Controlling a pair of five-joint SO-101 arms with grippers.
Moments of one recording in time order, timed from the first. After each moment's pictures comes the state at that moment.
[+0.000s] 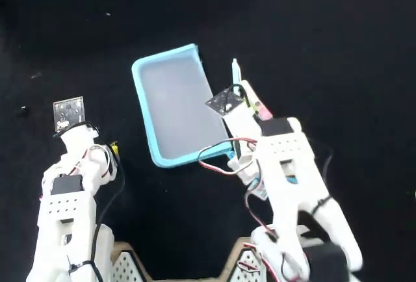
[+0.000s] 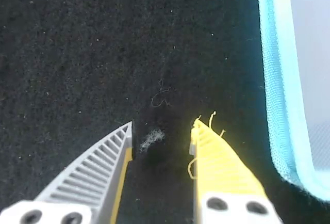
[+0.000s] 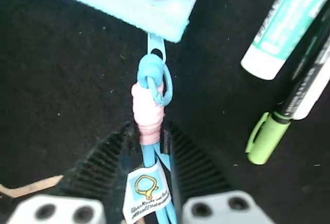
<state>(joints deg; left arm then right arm) -14.1 -56.7 79.5 38.5 2.5 -9.6 -25.3 49.5 72.0 27.1</state>
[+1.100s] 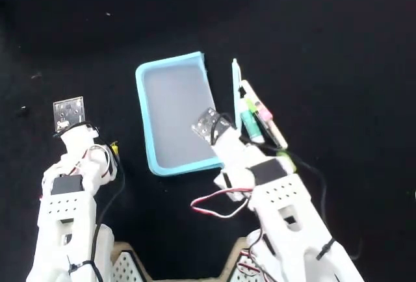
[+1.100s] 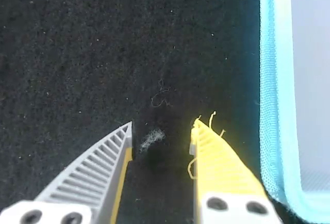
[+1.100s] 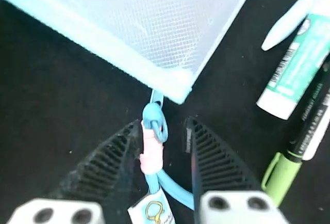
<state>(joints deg) -14.1 -56.7 79.5 38.5 2.5 -19.4 -46.9 70.0 57.7 23.9</state>
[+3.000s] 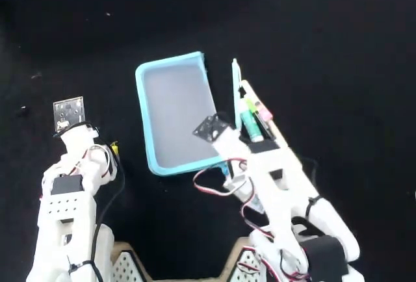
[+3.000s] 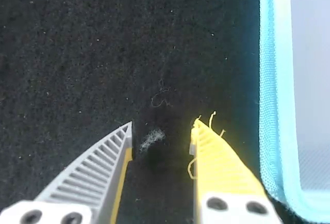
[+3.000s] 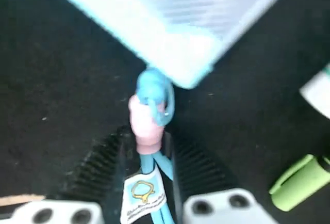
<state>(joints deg) -14.1 -56.7 79.5 38.5 2.5 -13.2 -22.8 63.9 56.1 34.5</state>
